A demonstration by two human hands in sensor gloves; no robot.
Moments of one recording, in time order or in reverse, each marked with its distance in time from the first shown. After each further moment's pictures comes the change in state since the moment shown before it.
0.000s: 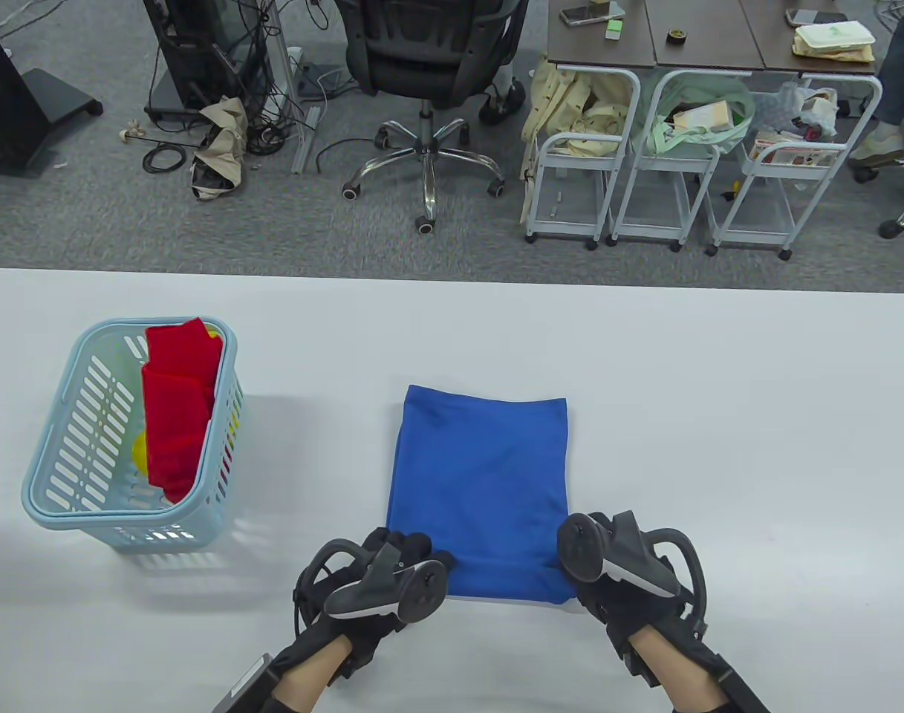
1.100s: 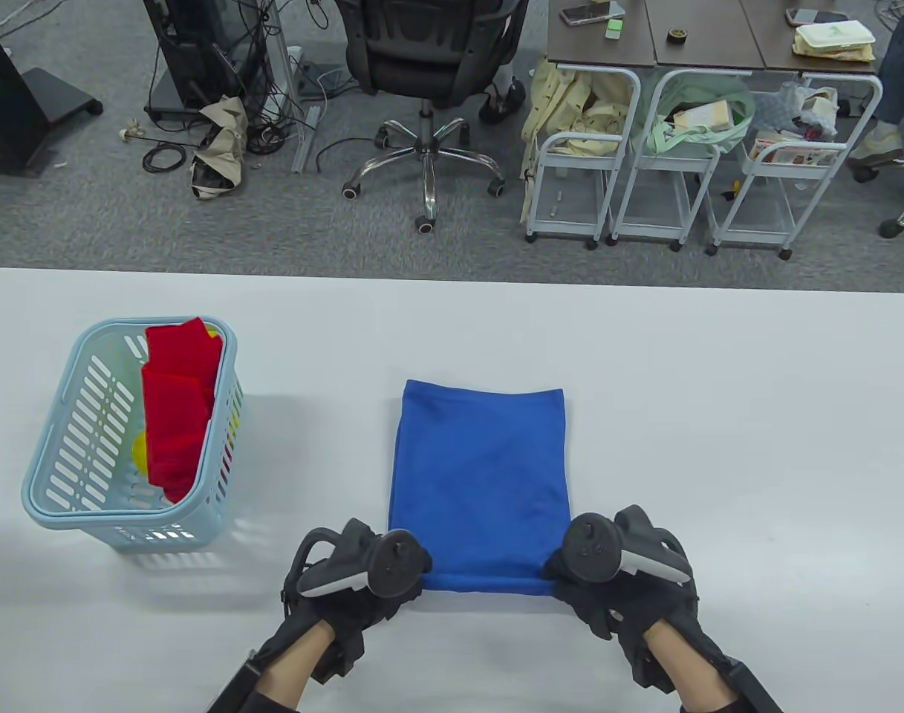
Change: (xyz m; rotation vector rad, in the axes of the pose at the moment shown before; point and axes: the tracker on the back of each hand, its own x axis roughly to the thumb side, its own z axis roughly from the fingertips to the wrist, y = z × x) left_hand -0.035 0.014 0.012 -0.052 -0.017 0.381; right_hand -0.020 0.011 -0.004 0.202 -0.143 -0.206
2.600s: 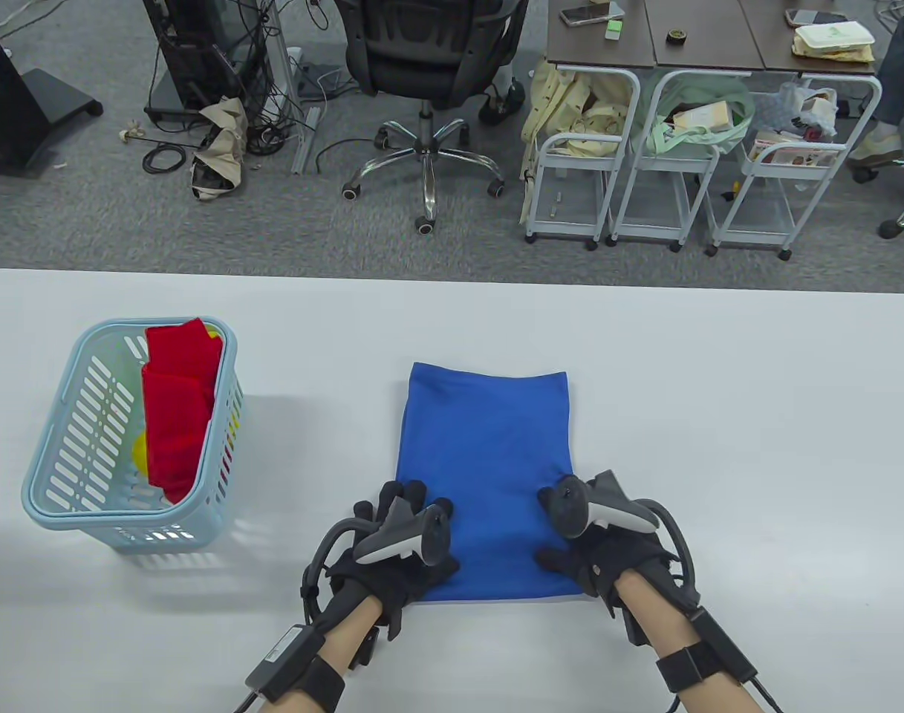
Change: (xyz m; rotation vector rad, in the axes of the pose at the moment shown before) left_hand -0.004 -0.040 -0.067 -0.341 0.340 -0.236; right_hand -0.030 0.006 -0.054 0.181 0.282 0.039
